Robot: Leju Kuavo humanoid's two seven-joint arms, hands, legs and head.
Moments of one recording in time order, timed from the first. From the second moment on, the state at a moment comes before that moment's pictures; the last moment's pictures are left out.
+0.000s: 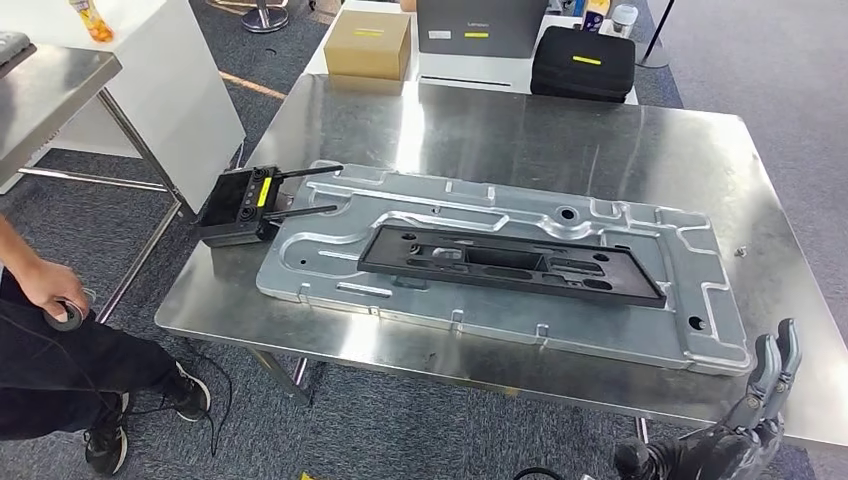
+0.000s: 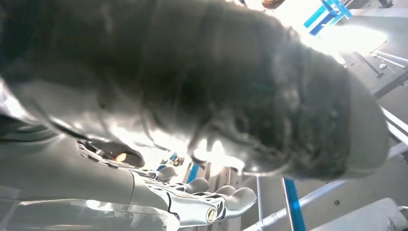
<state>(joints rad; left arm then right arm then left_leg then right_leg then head) -0.07 -0.26 0.91 -0.21 -1.37 0.24 -0.31 0.29 0.22 0.07 -2.06 0.81 -0.70 -0.54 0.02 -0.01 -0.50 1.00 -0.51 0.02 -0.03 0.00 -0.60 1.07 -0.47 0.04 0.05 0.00</state>
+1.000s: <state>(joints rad) -0.07 -0.26 0.90 -0.21 -1.37 0.22 -0.30 0.30 0.22 0.07 -2.04 0.79 -0.70 -0.51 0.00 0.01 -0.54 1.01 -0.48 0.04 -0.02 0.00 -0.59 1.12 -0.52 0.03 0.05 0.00</state>
